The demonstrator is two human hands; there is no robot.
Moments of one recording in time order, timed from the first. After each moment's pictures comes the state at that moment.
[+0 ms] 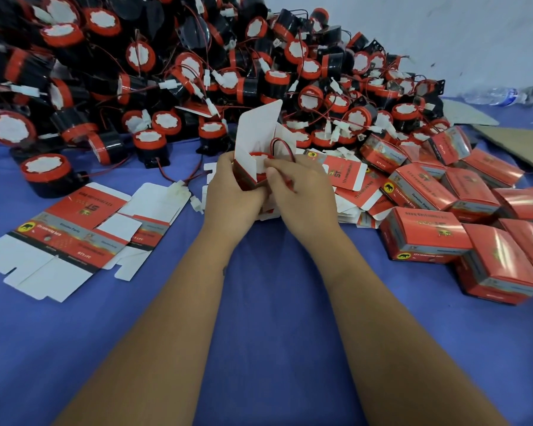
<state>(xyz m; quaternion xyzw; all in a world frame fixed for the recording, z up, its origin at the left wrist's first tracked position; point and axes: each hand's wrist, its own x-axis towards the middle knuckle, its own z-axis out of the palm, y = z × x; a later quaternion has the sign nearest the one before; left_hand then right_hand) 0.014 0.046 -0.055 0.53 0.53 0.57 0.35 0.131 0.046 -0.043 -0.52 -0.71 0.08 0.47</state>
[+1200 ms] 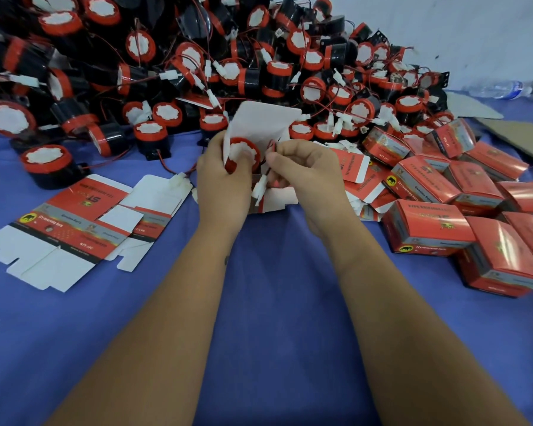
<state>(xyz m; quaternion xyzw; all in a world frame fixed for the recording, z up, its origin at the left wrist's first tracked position) 0.011 0.042 -0.044 0.49 0.55 0.61 0.30 0.131 0.029 -0.015 -0.41 -0.59 0.41 0.56</state>
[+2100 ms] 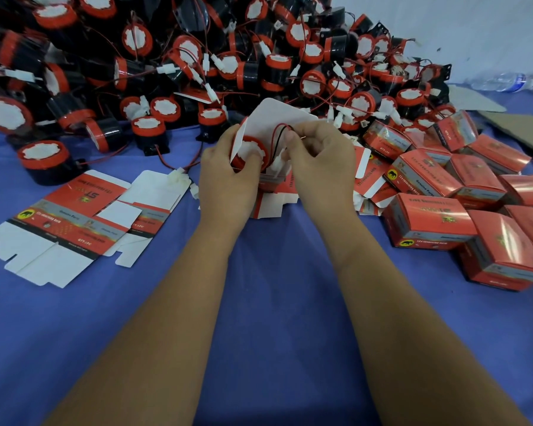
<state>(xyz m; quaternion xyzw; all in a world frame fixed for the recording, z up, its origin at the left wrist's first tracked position) 0.012 0.042 -0.049 0.55 0.56 0.57 0.23 0.127 0.031 -0.014 -0.50 -0.58 0.22 0.61</state>
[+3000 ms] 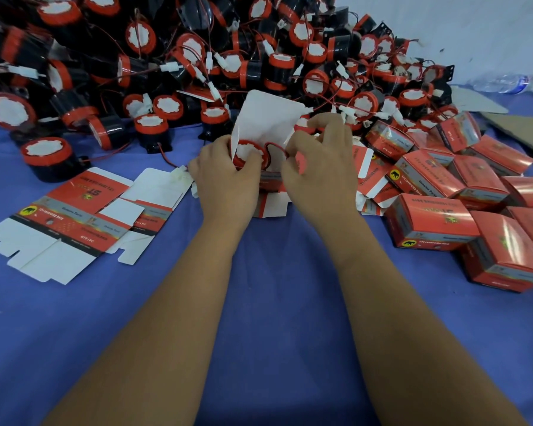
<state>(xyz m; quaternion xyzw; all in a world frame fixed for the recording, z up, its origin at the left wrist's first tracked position) 0.012 0.042 -0.050 0.53 0.61 0.55 0.21 0.135 0.039 -0.031 -0.54 -0.71 -0.08 0.45</state>
